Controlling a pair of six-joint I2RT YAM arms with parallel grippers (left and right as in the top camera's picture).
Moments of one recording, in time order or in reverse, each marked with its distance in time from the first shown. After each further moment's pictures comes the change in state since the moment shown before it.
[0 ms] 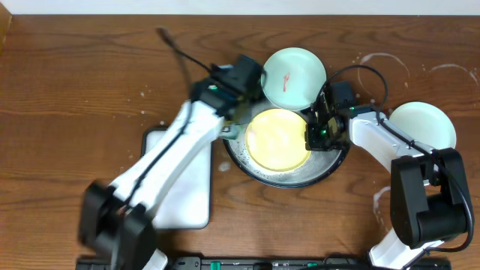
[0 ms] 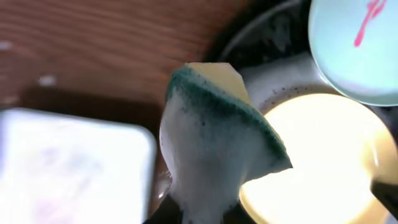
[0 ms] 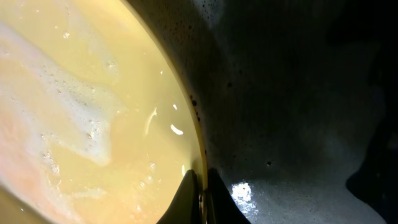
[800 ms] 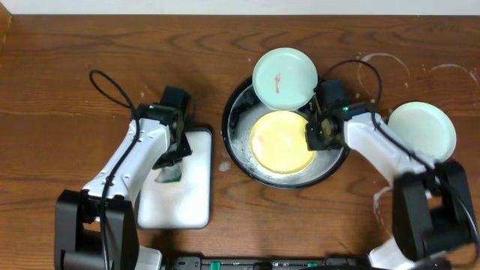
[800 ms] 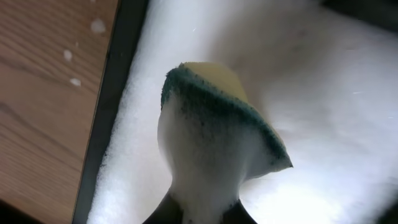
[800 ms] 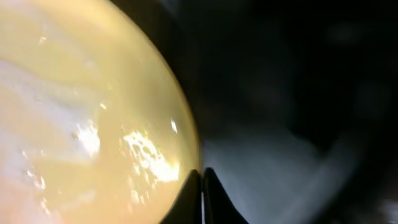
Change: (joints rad) left arm 0.343 -0.078 -0.425 -0.014 0.008 0.061; right arm 0.090 -0.101 0.030 -0.093 0.309 -0.009
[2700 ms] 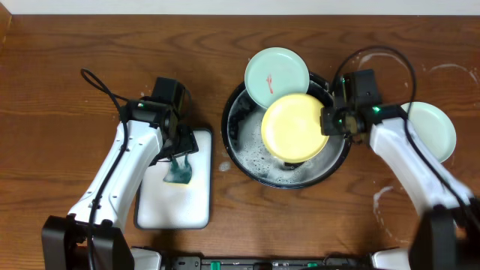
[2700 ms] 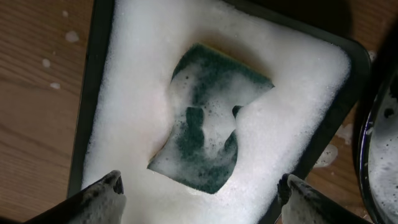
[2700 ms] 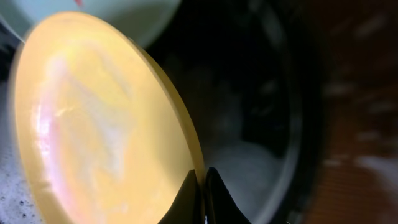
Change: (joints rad) left arm 0.003 -0.088 0.092 -0.084 0.129 0.074; right arm -0.110 -0.163 -0.002 0.094 -0.129 -0.111
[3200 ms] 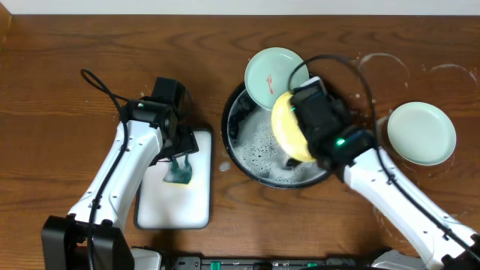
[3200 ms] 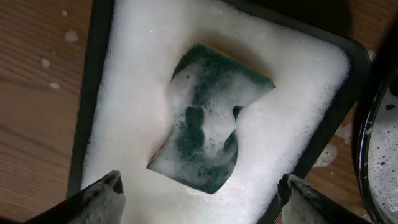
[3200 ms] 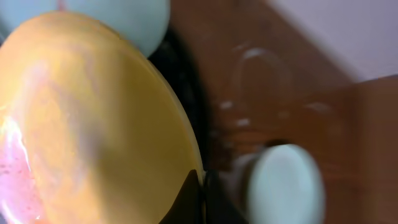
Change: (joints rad) left arm 0.000 0.000 0.000 0.000 0.002 0.000; right arm 0.399 -0.137 0.005 -0.026 0.753 -0.196
